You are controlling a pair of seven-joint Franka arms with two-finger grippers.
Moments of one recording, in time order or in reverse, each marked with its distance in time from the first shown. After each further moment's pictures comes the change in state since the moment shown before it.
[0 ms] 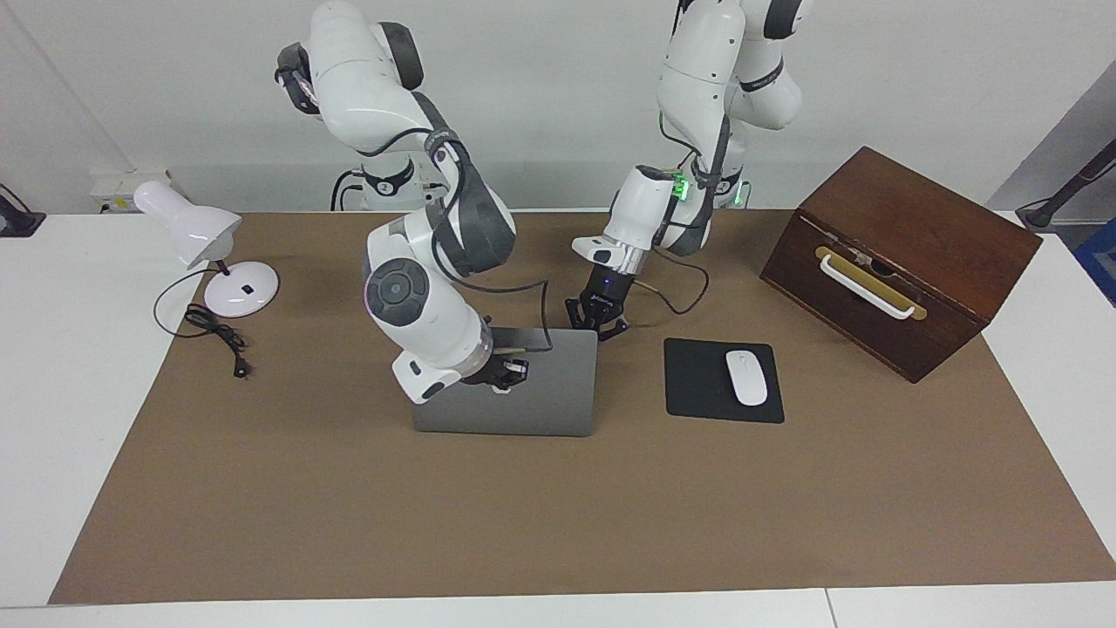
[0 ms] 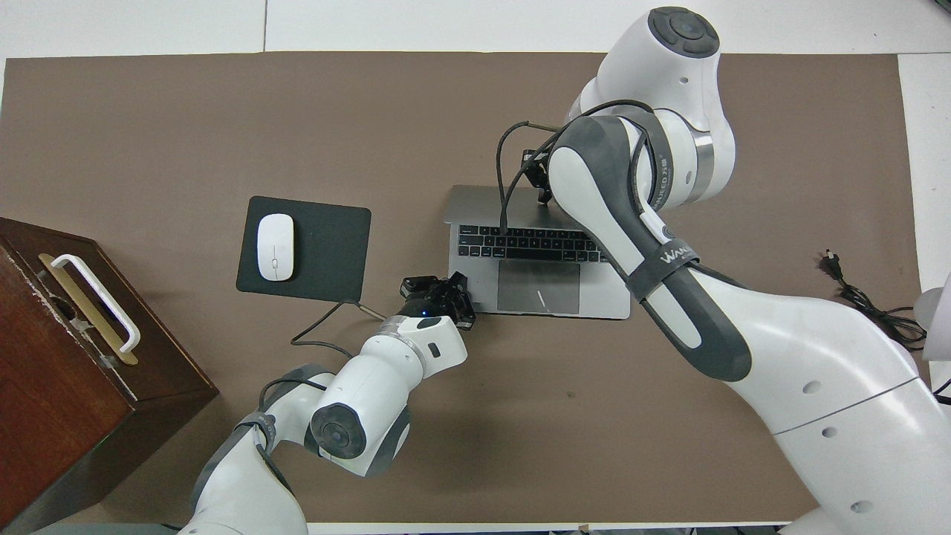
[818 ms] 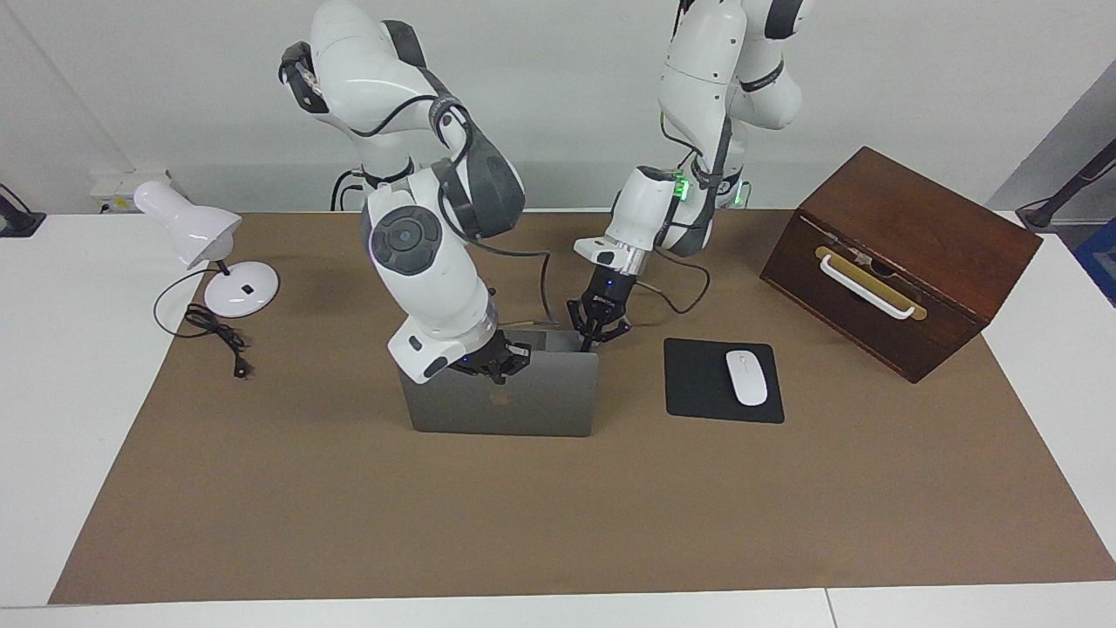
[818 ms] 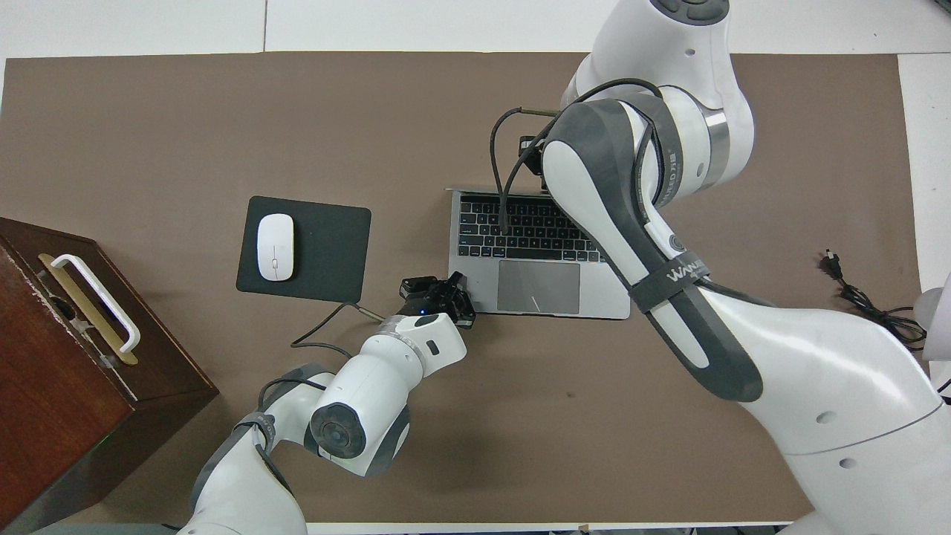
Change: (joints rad) left arm 0.001 -0.002 0.000 0.001 0.000 -0.004 -0.057; right arm 0.023 -0.004 -0.001 0.145 -0.057 -0.133 -0.003
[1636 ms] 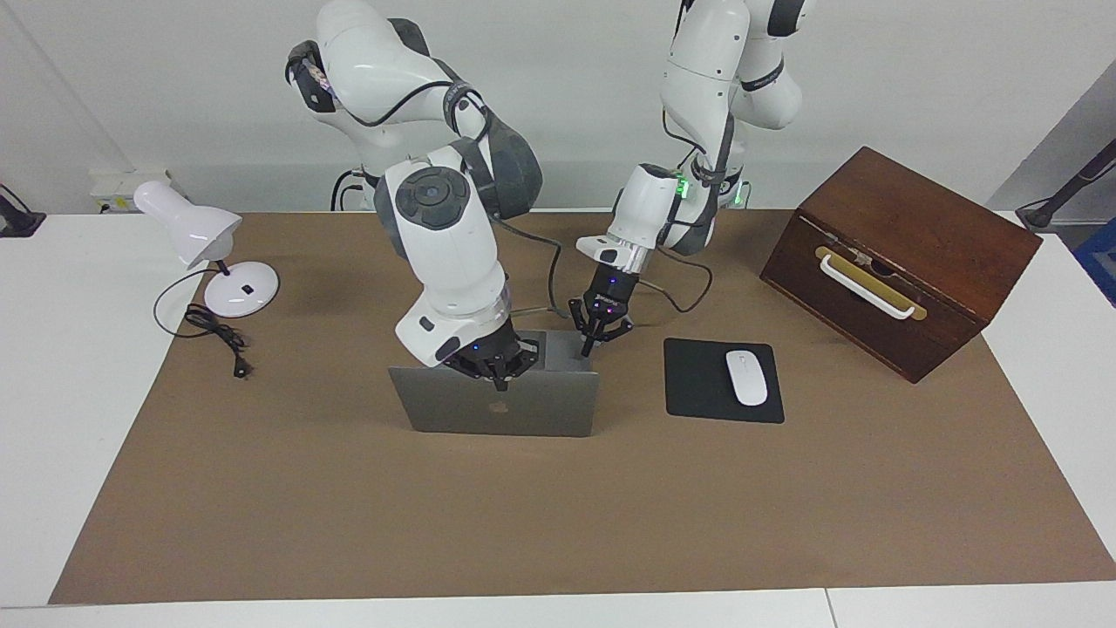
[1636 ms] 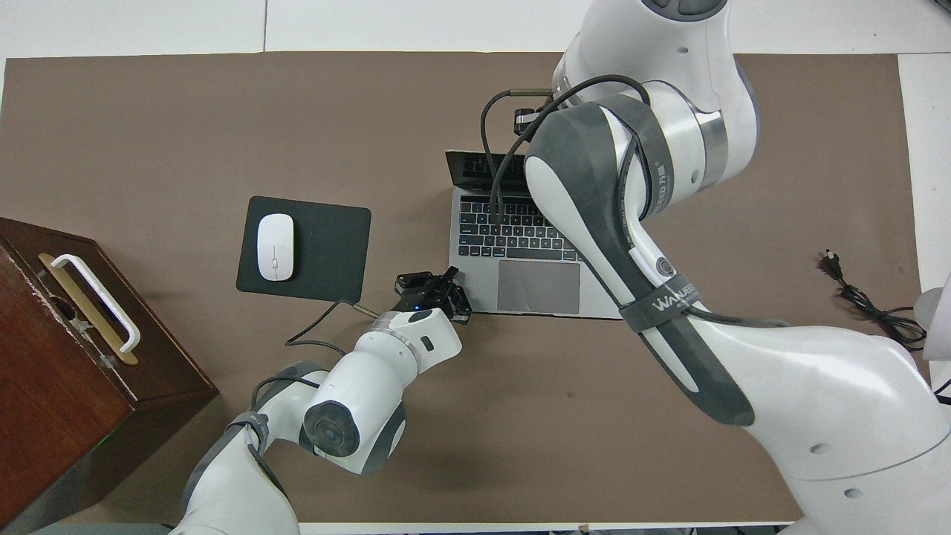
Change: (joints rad) left arm 0.014 -0.014 0.000 0.000 -0.001 -0.002 -0.005; right arm 0.031 -0.003 0.001 0.098 -0.129 0.033 -0.027
